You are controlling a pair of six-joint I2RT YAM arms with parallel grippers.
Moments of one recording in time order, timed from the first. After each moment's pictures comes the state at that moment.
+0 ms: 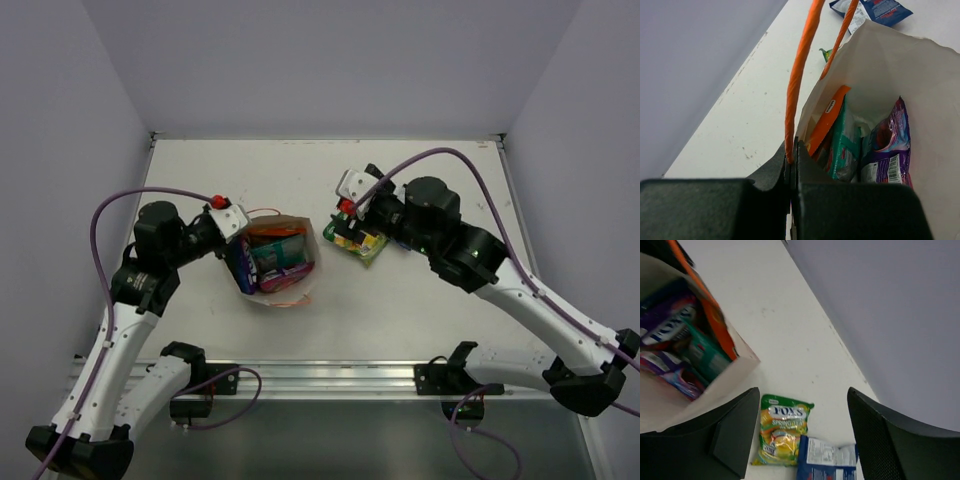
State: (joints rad) left arm -0.25 0.79 0.91 -0.42 0.57 0.56; right arm 0.83 1.15 1.27 -0.37 0.02 -0.50
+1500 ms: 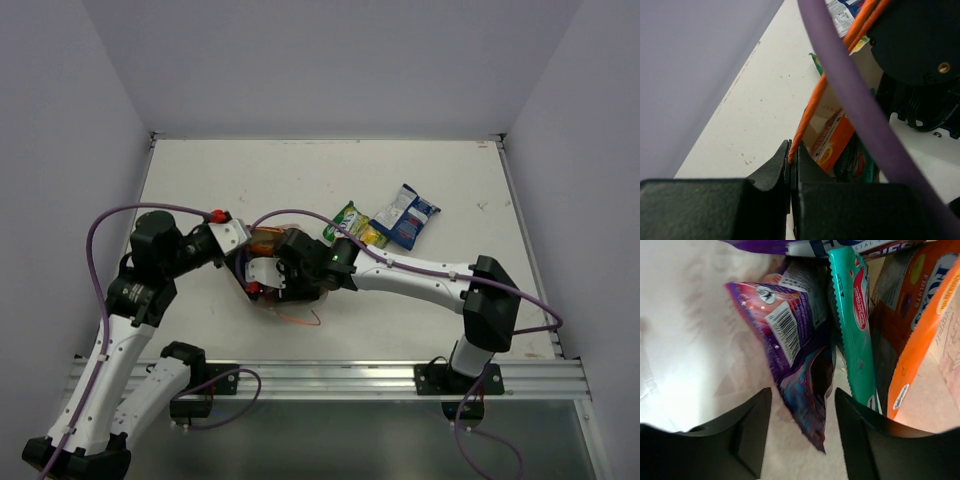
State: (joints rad) left arm -0.27 0.71 0.88 -0.46 0.60 0.61; right arm 1.14 1.70 1.38 -0.65 0.02 -0.60
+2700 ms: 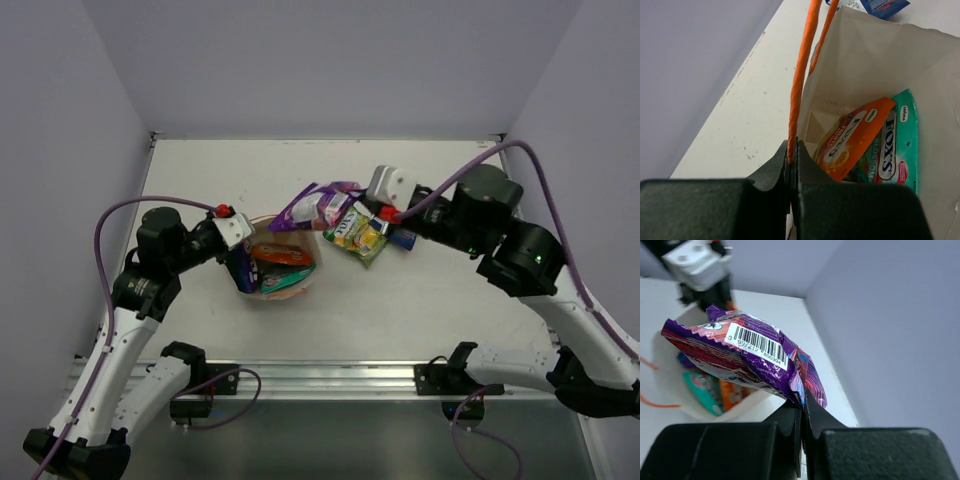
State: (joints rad) left arm -0.28 0.75 0.87 -0.43 0.55 0.61; right arm 0.97 1.12 1.61 -0.64 -0.16 -0.56
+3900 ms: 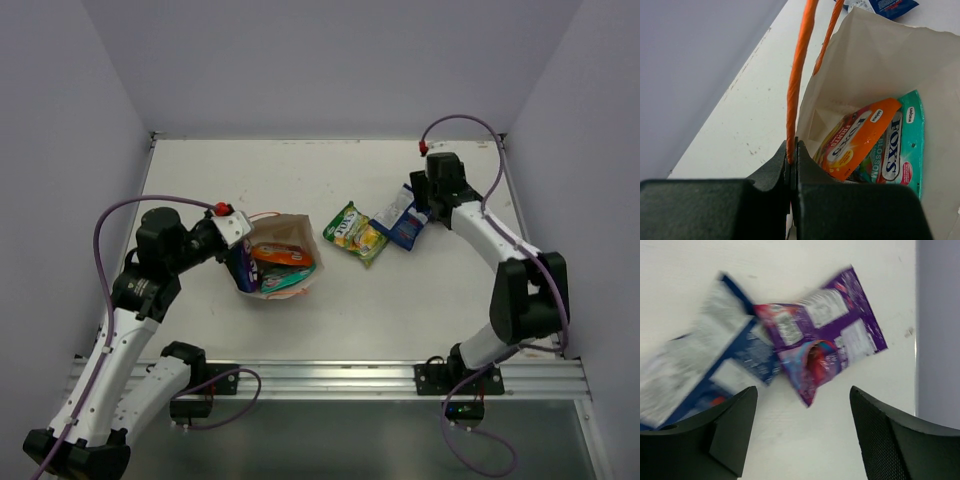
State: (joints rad) left arm -0.28 0.75 0.87 -0.43 0.52 0.59; right arm 0.15 1.63 1.15 -0.26 0.41 -0.10
